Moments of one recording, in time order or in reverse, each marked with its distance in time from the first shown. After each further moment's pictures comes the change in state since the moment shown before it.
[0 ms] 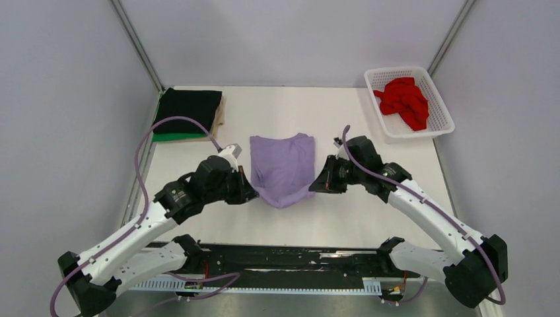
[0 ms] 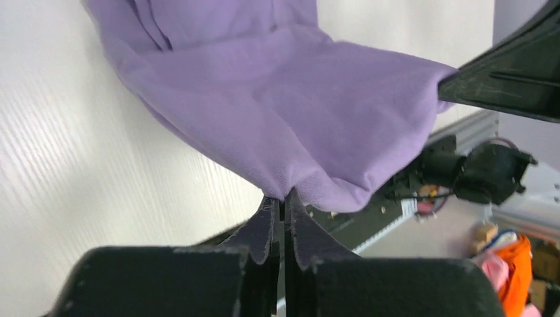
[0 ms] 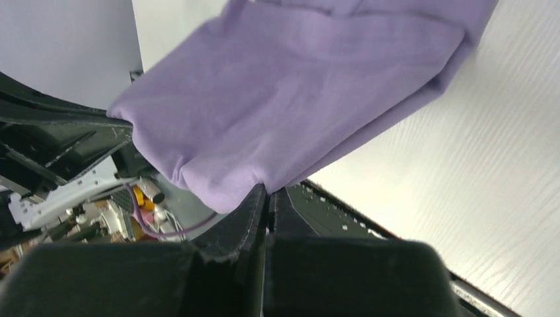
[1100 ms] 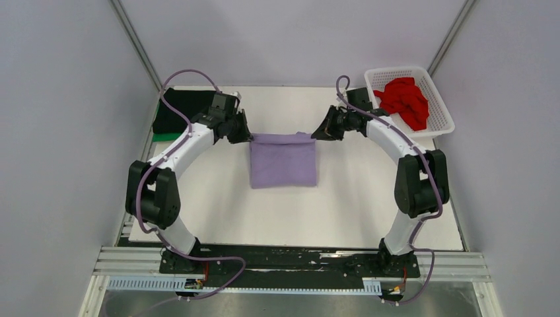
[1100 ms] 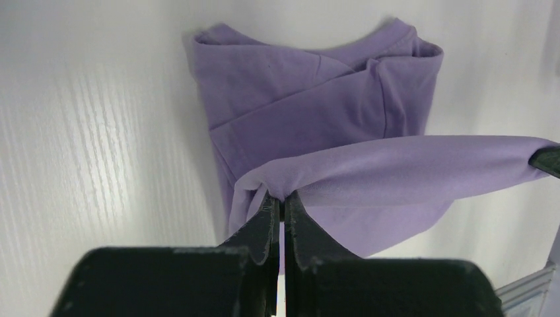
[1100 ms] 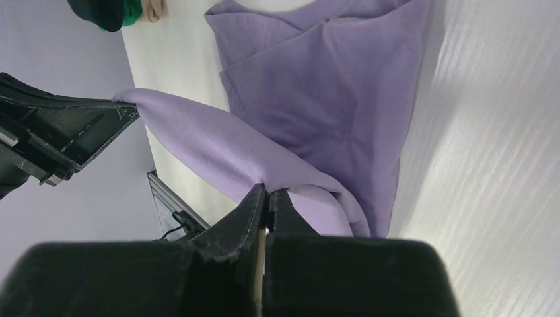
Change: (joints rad) left arm 0.477 0.824 0.497 0.171 0.090 0.280; right arm -0.364 0.725 0.543 0.113 -0.143 -0.172
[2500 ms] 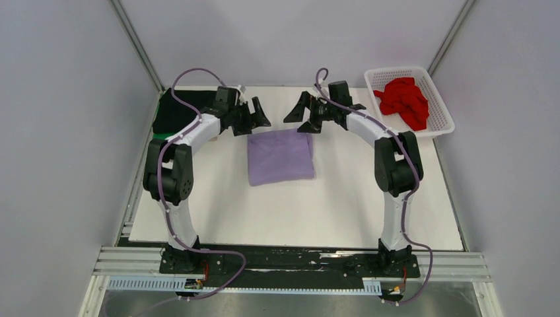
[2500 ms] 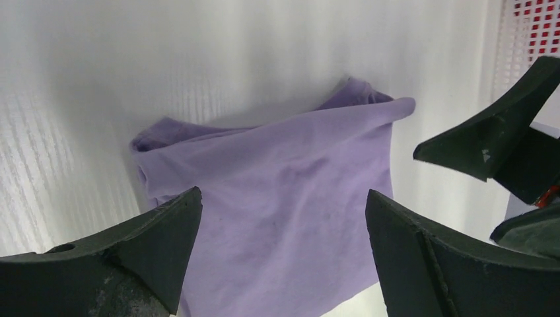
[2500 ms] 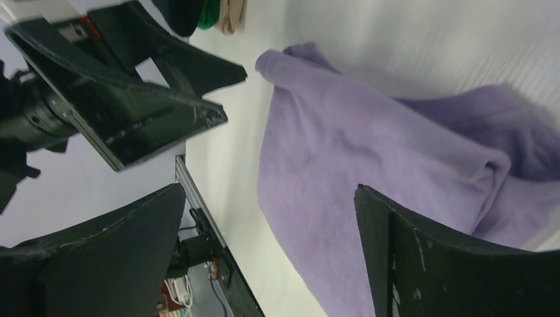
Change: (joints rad) left arm 0.062 0.262 0.145 0.207 0.190 -0.018; right arm 0.059 0.269 0.185 0.263 -0.206 0.005
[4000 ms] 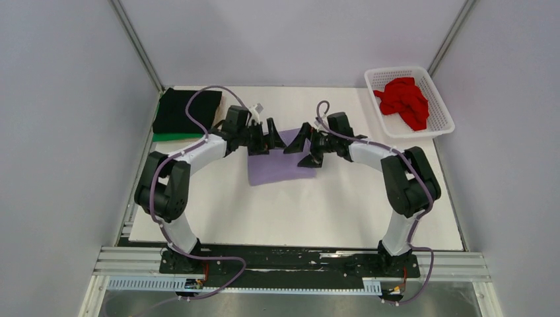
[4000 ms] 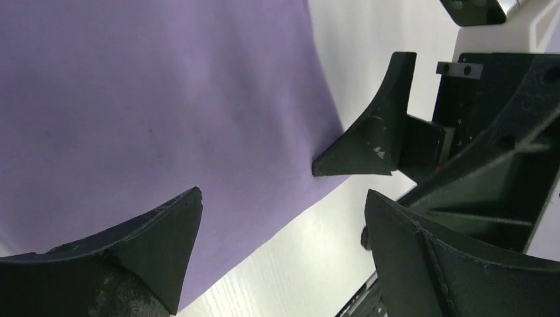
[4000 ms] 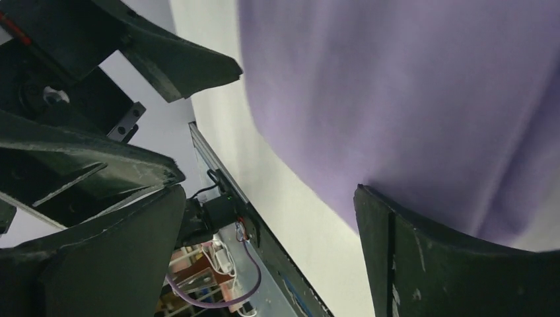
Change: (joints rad) left arm -0.140 -0.166 -0.260 0.139 0.148 -0.050; right arm 0.087 -0.225 -0.445 0.213 0.047 0.227
